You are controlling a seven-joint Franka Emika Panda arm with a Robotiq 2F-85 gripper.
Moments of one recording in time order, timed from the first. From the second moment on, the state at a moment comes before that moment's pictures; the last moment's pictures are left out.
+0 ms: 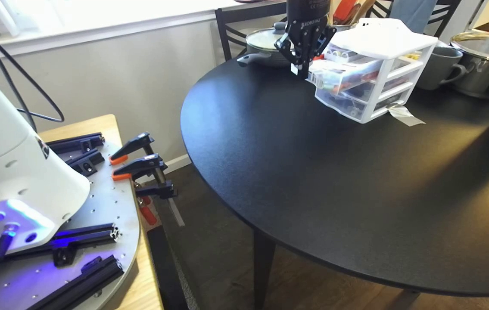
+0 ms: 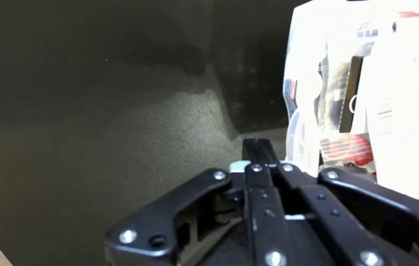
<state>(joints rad) -0.05 0.16 -0.02 -2.32 0.12 2.60 1.51</state>
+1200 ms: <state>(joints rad) 0.02 0.31 -0.08 -2.09 0.08 2.60 1.50</state>
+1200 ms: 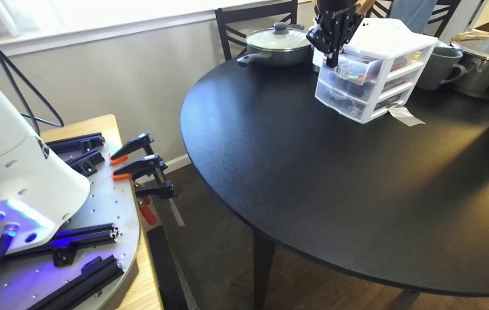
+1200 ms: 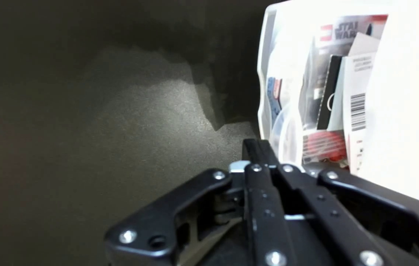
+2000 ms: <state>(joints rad) 0.04 0.38 -0.12 -2.00 0.08 2.61 1.50</state>
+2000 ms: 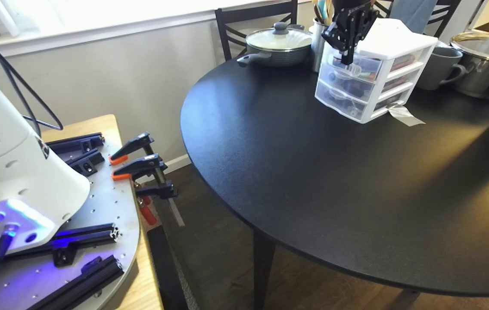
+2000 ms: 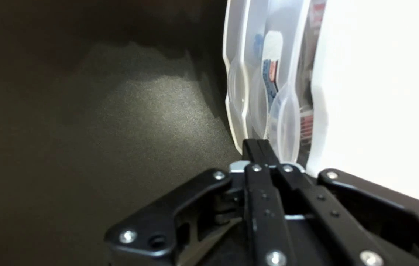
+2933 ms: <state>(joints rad) 0.09 0.42 -0.17 -1.99 0.06 2.70 1.54</state>
